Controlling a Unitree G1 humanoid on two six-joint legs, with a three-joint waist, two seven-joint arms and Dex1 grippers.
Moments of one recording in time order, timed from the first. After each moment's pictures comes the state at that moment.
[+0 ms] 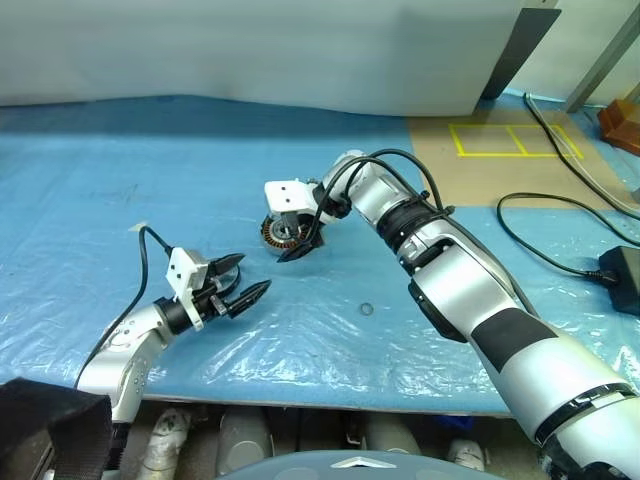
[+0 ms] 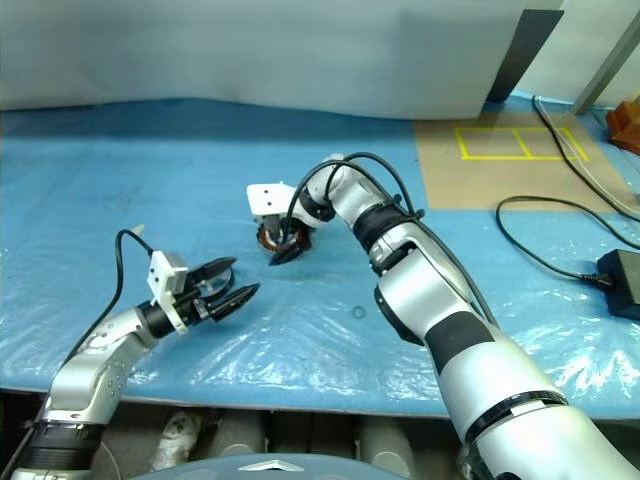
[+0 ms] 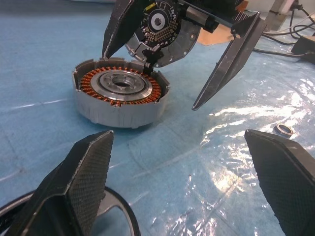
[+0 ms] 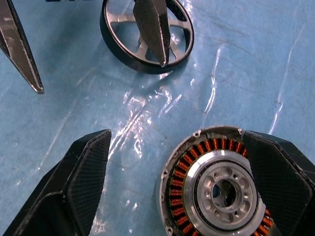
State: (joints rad) left arm 0.00 0.45 0.08 -0.13 -0.48 0.22 -0.86; right arm -1.31 -0.10 0.51 1.11 -0.20 -0.11 1.31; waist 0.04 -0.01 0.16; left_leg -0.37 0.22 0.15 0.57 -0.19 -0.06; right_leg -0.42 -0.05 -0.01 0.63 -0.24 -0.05
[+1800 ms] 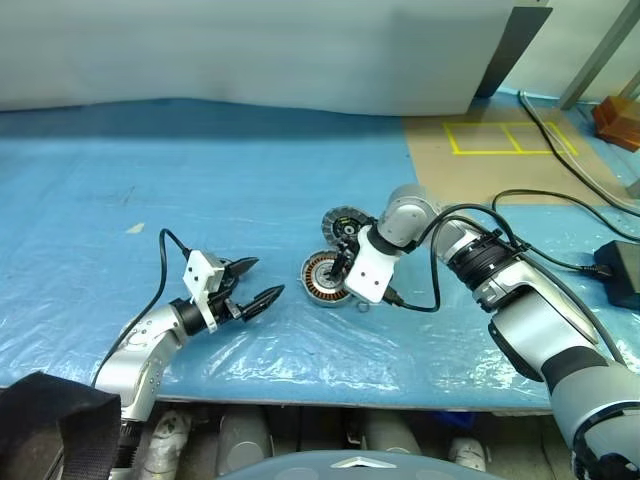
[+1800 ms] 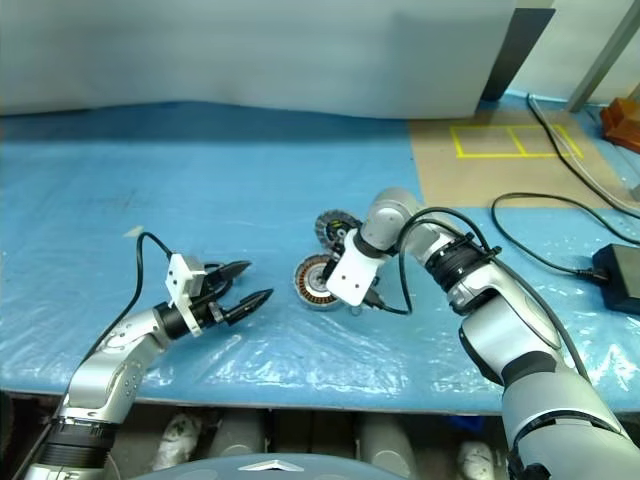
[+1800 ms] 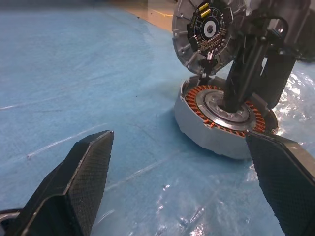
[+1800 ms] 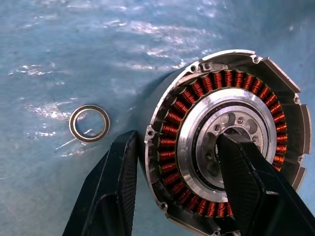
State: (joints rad) left arm 0.00 0.41 0.03 -0.13 -0.45 0.21 -0.85; right arm -0.99 -0.49 0.68 0.60 -0.34 -0.84 1.45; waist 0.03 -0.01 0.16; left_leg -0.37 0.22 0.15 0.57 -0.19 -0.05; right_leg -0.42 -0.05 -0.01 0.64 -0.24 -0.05
